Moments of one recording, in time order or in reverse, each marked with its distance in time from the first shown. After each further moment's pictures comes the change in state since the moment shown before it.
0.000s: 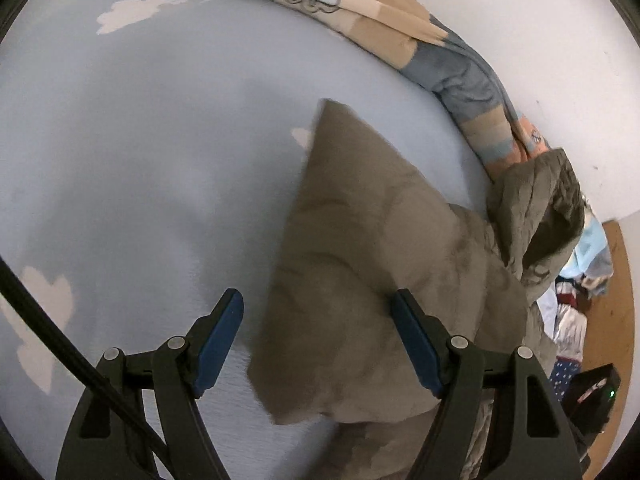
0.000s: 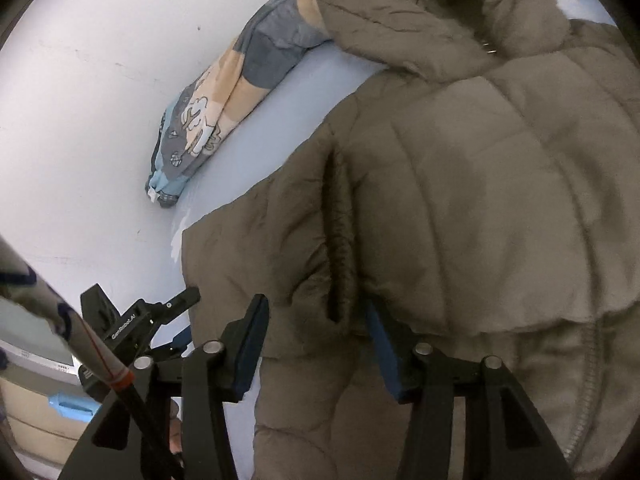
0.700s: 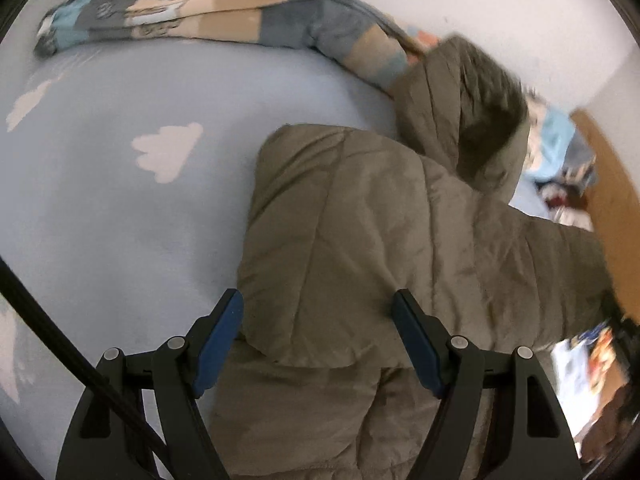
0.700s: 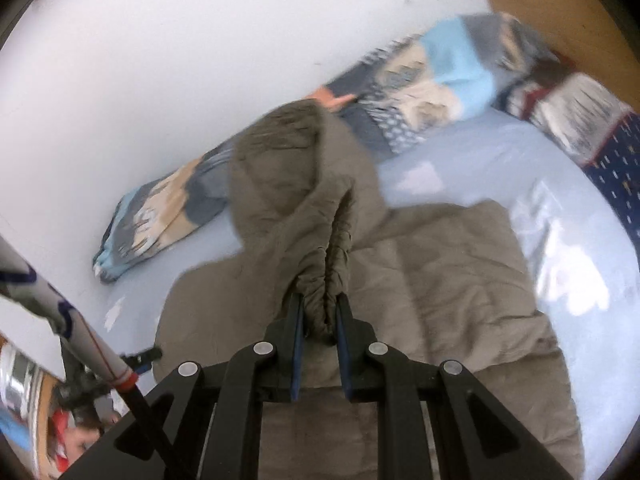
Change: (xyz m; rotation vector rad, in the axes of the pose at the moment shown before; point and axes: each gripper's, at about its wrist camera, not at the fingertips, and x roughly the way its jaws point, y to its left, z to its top) left arm 0.024 -0.127 -0.067 0.372 0.007 -0.004; right arm -0.213 -0.070 0.013 -0.102 -0.441 -0.311
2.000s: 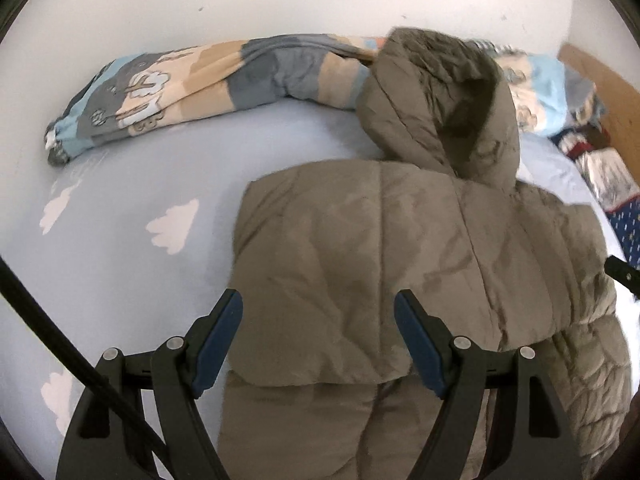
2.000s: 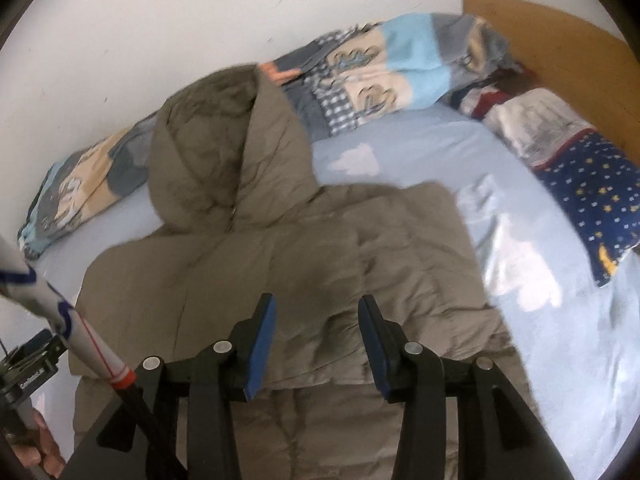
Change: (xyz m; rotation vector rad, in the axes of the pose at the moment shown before) left arm -0.008 -0.060 -0.010 0.255 -0.166 0.204; right arm 0.032 -0.004 -0.021 -0.091 0.059 -0.279
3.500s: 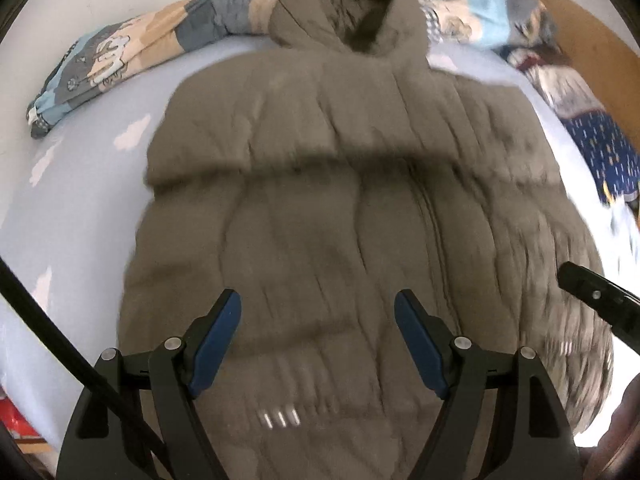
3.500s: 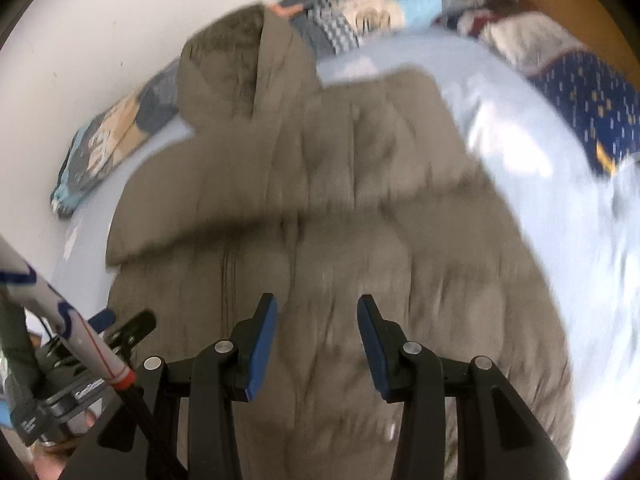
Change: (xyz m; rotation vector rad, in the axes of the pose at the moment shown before) left arm -0.073 -0.096 -0.111 0.083 0.223 -0.054; right arm -0.069 -0.031 -0.104 0.060 0.233 0.124
